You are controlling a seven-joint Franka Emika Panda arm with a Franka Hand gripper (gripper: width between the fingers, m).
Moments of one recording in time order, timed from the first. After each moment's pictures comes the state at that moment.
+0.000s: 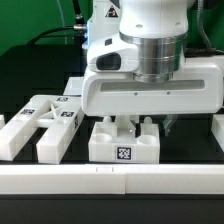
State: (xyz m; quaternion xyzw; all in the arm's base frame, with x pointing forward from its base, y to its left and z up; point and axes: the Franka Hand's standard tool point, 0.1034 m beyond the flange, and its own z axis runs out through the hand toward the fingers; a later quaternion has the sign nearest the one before) arm 0.594 0.025 0.013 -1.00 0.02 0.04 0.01
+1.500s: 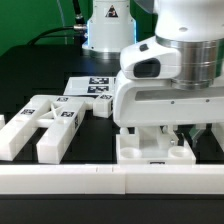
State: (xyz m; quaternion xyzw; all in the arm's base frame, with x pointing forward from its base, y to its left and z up) arm 0.633 0.071 0.013 -1.00 0.01 0.02 0.02
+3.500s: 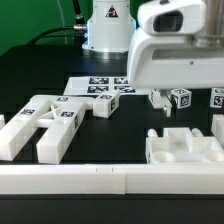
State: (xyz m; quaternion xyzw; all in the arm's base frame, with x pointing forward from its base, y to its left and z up) arm 0.603 0.082 0.080 -1.00 0.01 0.03 0.00
